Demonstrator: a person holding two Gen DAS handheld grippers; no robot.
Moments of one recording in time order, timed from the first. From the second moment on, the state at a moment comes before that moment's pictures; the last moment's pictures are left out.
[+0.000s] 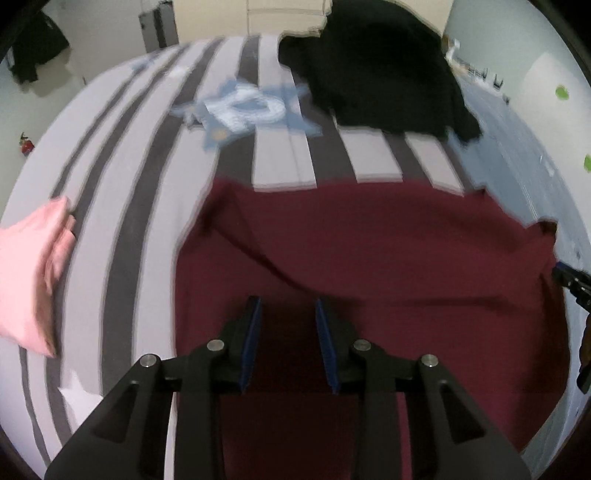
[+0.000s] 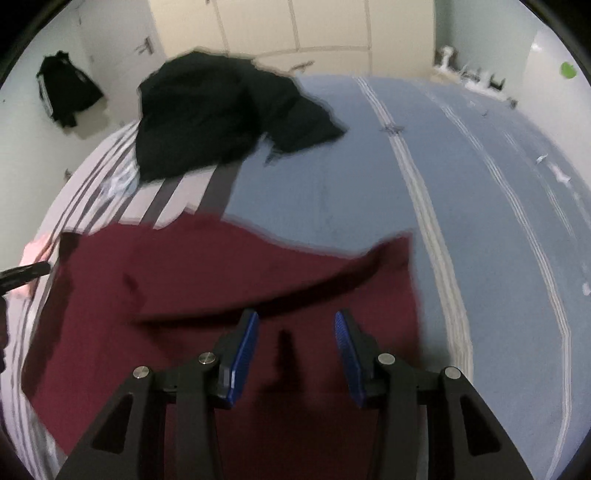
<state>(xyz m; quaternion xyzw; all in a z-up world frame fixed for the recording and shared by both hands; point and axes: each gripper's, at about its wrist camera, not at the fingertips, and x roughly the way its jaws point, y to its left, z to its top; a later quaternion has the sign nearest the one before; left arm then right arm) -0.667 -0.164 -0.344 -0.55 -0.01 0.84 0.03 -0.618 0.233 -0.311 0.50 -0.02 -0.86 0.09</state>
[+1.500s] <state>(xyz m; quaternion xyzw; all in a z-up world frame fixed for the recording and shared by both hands) -0.782 -0.218 -0.371 -0.54 -0.04 0.84 -0.02 -0.702 0.301 -0.368 0.52 -0.06 -0.85 -0.03</state>
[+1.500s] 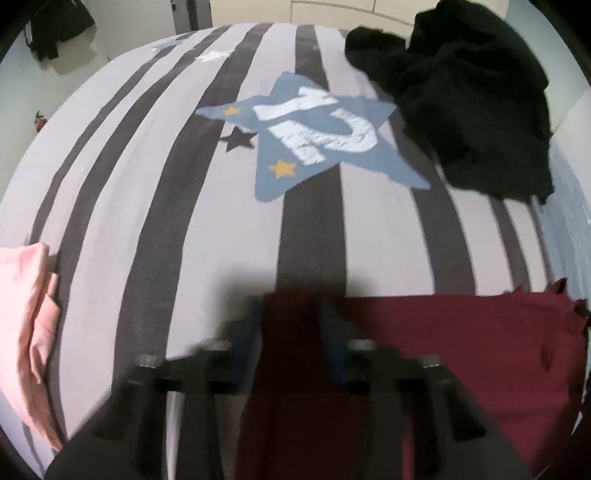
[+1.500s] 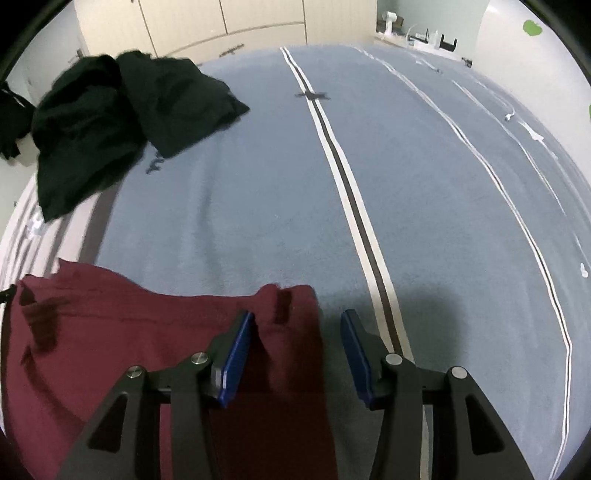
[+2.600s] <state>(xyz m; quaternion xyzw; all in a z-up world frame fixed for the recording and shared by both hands) -0.691 -0.191 -0.306 -0.49 -0.01 0.87 0.04 -0.652 0.225 -0.295 0.43 0.00 -0.90 0.06</state>
